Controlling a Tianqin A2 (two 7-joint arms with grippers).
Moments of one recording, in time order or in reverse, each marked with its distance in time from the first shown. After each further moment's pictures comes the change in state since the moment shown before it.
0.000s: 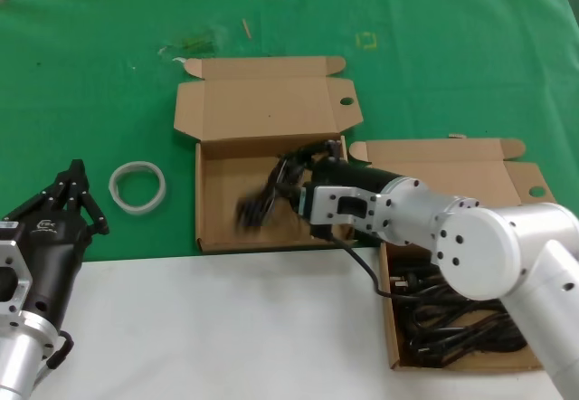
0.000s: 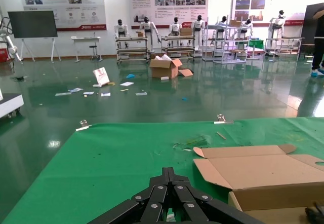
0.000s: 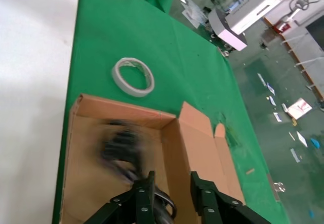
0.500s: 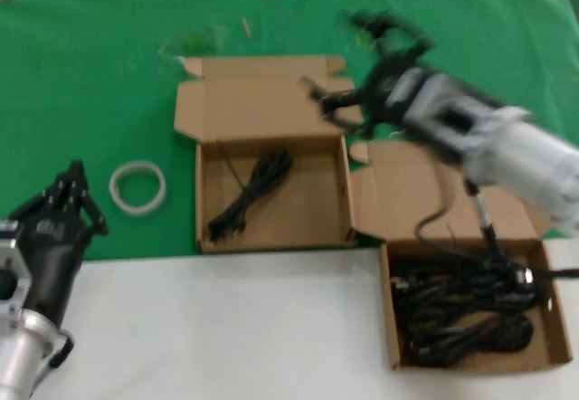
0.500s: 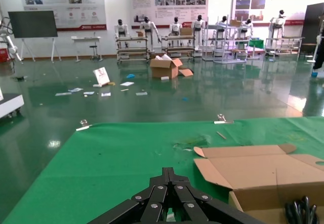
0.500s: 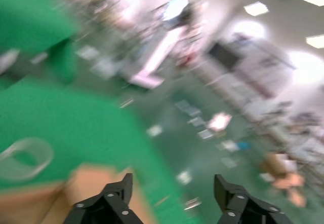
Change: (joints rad) left arm 0.000 0.000 0.000 0.000 0.000 0.000 0.000; right arm -0.119 0.125 0.255 0.388 0.220 -0.002 0.182
